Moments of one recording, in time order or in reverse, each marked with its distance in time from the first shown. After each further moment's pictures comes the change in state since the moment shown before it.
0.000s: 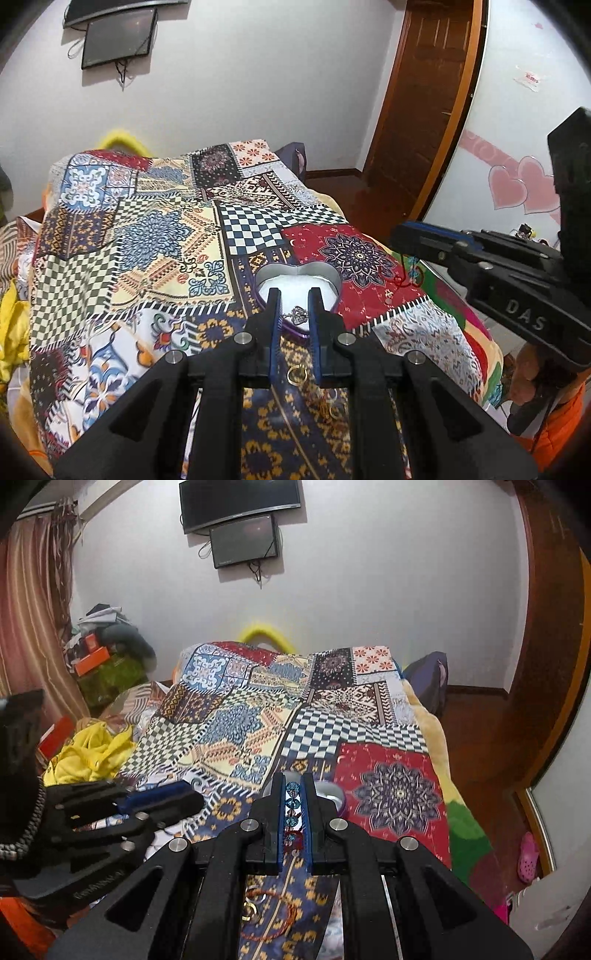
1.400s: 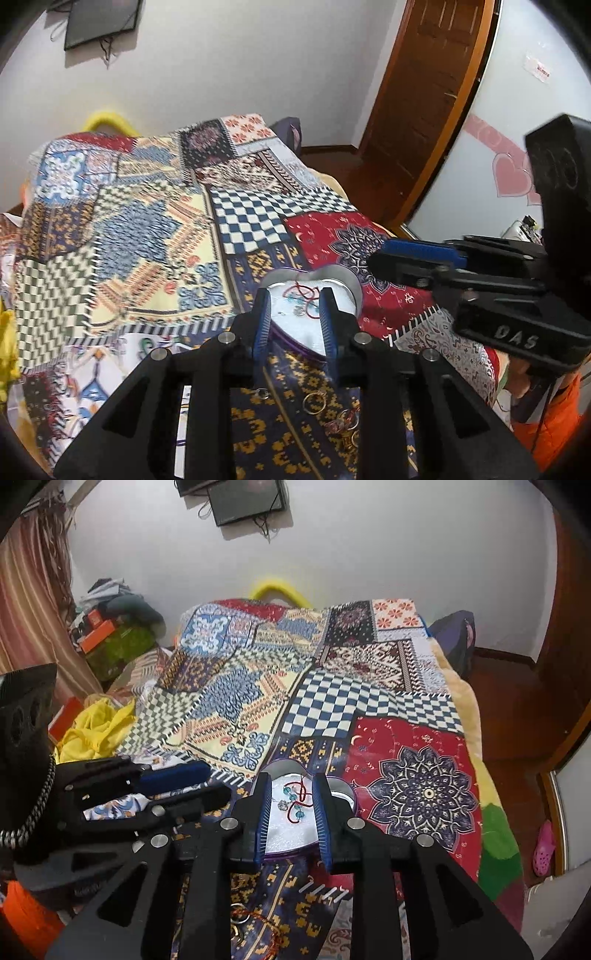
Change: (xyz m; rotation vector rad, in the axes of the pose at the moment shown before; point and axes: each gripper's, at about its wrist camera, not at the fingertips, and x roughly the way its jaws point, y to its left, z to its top) left arm 0.044 0.020 0.020 0.003 0.097 -0.021; right arm 0.047 -0.026 0.010 0.021 0.178 0.100
